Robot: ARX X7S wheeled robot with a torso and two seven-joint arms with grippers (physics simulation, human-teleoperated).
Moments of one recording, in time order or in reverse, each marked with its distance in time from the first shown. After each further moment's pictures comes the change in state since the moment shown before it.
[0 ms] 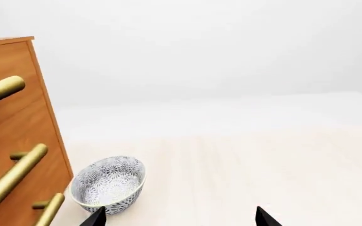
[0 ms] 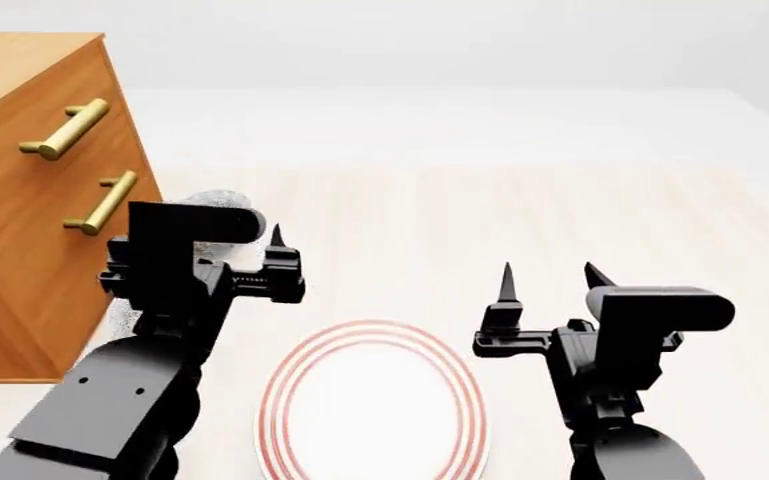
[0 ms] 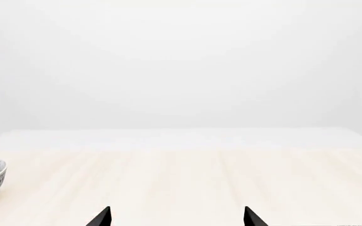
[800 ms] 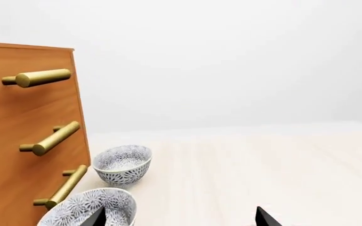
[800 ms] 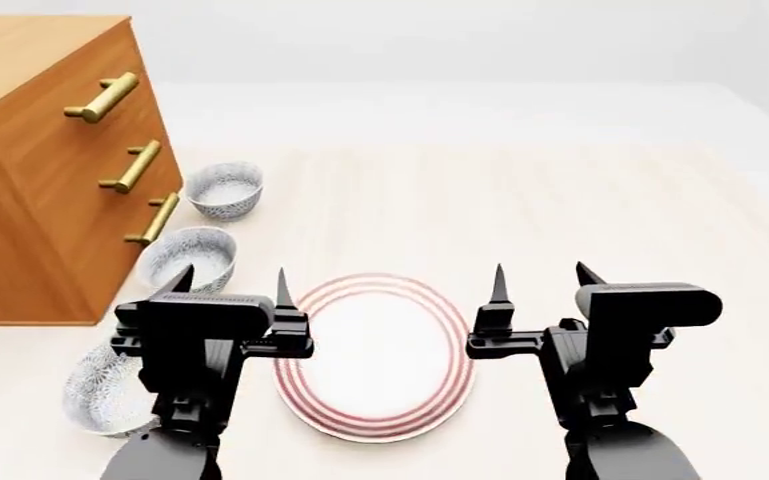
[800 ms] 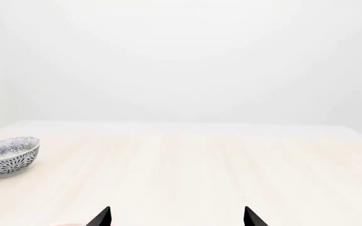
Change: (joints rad) left arm 0.333 0.045 0.037 -0.087 0.153 0.568 0.027; right arm 0.011 -0.020 -0.006 -0.008 -0.039 0.038 -0.032
